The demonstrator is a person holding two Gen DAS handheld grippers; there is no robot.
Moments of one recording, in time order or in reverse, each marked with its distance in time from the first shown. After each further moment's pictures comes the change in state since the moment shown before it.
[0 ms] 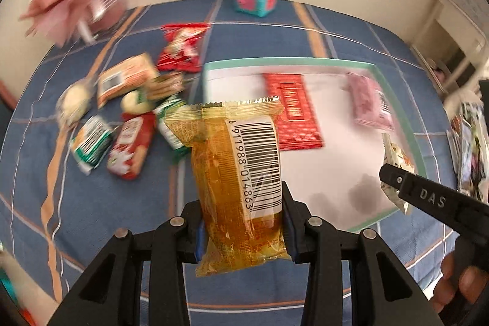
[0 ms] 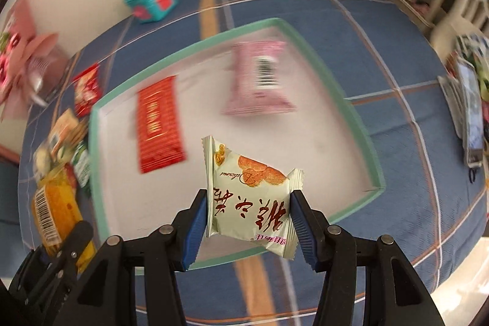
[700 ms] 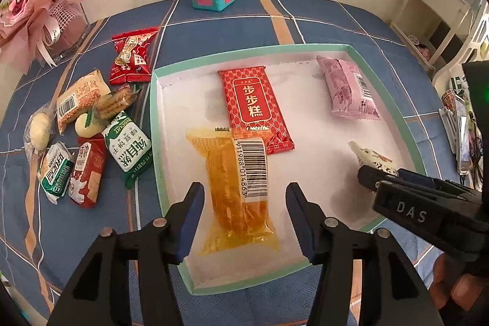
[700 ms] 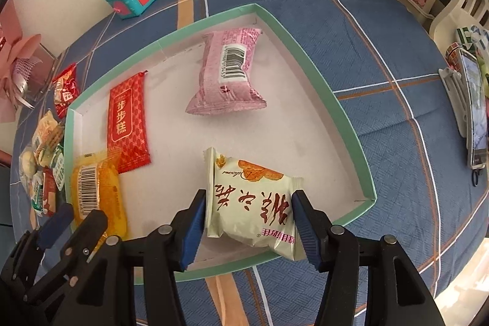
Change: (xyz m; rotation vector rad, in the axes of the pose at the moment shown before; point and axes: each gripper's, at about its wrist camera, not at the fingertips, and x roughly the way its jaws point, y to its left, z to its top) left arm 0.025 -0.027 0.007 0.103 0.013 -0.050; right arm 0.020 -0.020 0.002 -0.005 0.025 -0.018
